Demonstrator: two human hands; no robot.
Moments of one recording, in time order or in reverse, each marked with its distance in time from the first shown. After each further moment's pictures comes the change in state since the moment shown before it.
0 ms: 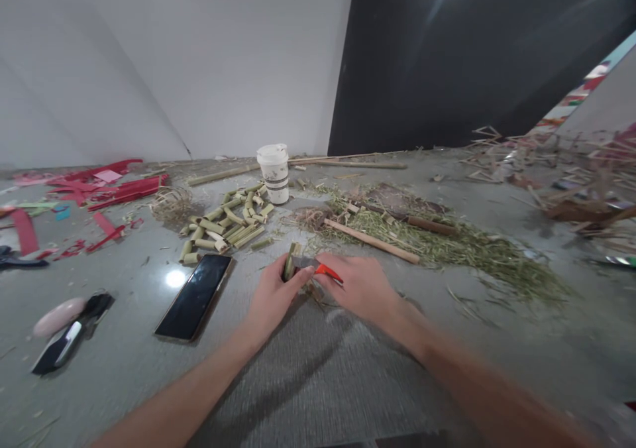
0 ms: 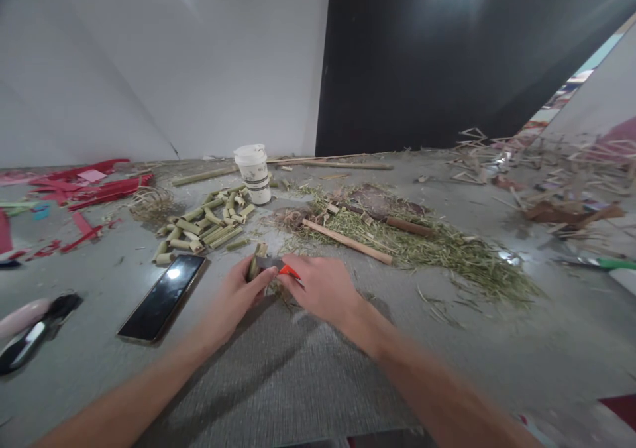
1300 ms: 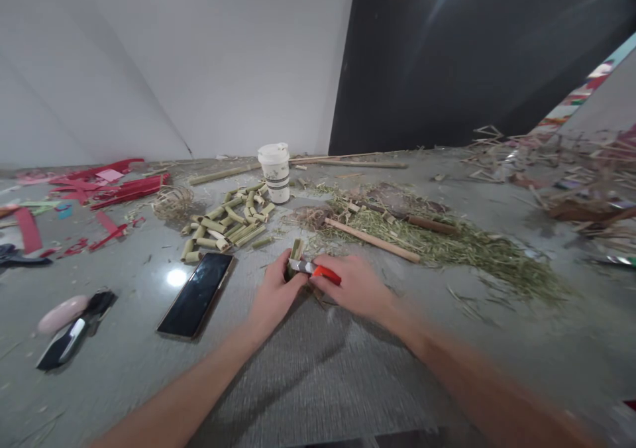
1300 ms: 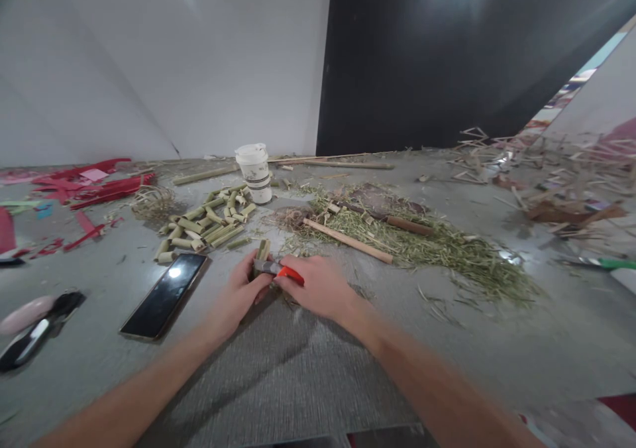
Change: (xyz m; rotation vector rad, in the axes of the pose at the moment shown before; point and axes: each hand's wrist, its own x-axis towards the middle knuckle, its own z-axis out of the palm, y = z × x) left_hand 0.005 -0.006 0.002 -0.017 0.018 0.046; right_hand 0.010 0.002 0.006 0.283 -0.090 -0.037
